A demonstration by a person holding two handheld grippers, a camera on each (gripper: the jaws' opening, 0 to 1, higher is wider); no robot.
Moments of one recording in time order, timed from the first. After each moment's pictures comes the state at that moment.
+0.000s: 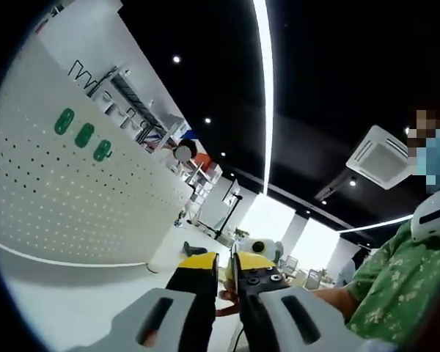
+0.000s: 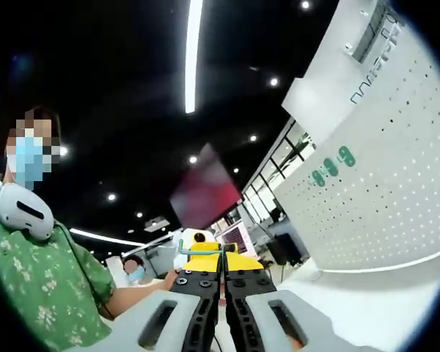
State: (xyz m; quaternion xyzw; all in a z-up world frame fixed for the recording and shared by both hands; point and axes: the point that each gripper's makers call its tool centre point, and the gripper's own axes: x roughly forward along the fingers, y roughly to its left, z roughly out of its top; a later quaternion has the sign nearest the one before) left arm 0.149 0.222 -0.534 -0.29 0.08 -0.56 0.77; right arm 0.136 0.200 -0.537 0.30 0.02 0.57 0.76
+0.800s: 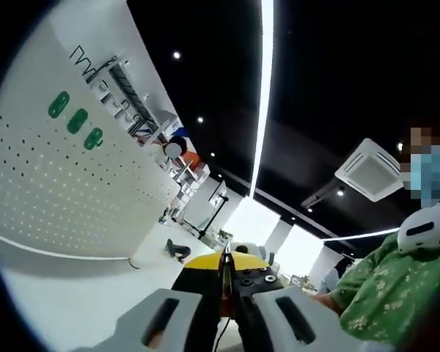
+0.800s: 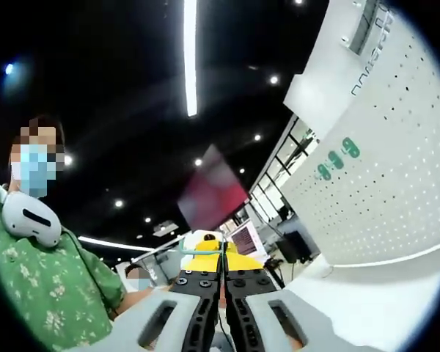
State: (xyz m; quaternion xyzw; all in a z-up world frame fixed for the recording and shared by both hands) left arm 0.143 0.219 -0.530 -0.33 0.09 -0.59 0.73; right arm 0.131 0.203 -0.536 0.33 0.02 0.59 0.74
